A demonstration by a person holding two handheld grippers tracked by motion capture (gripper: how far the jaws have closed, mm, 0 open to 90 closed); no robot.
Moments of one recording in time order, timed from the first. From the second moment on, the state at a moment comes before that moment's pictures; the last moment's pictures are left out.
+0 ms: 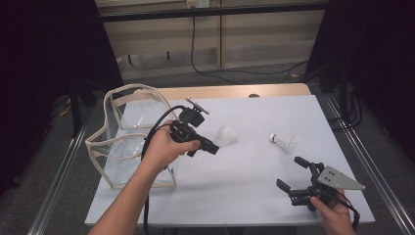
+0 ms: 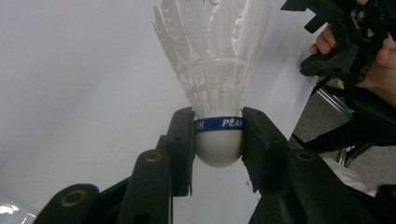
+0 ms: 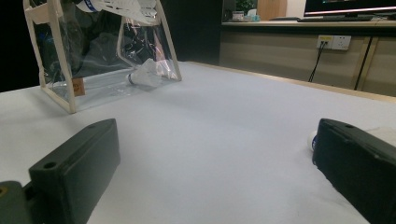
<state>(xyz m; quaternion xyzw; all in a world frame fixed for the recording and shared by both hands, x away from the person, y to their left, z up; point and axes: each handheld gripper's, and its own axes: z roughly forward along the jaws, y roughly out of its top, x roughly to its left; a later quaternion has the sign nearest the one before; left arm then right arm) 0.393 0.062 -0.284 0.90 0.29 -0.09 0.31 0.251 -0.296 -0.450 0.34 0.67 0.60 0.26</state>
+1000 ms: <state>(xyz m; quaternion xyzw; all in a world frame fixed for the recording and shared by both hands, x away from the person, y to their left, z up) 0.400 0.081 -0.256 0.89 0.32 -0.08 0.32 0.250 -0.296 -0.450 0.34 0.67 0.60 0.26</state>
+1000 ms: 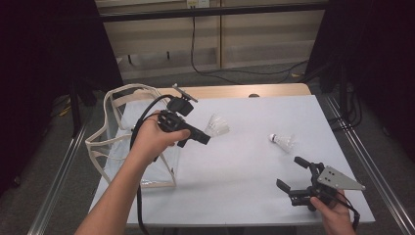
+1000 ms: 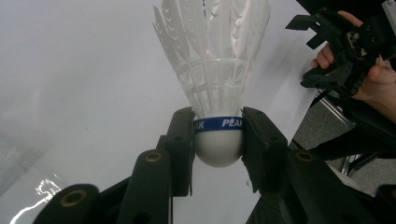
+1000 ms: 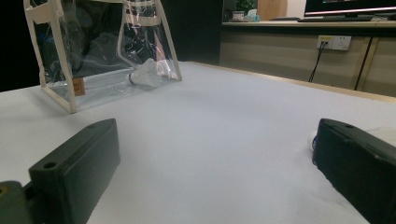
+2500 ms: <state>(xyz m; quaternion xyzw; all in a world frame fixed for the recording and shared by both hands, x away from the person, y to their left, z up) 0.411 0.108 -0.228 0.88 0.34 -0.06 0.32 0.250 -0.296 -0.450 0.34 0.67 0.60 0.26</state>
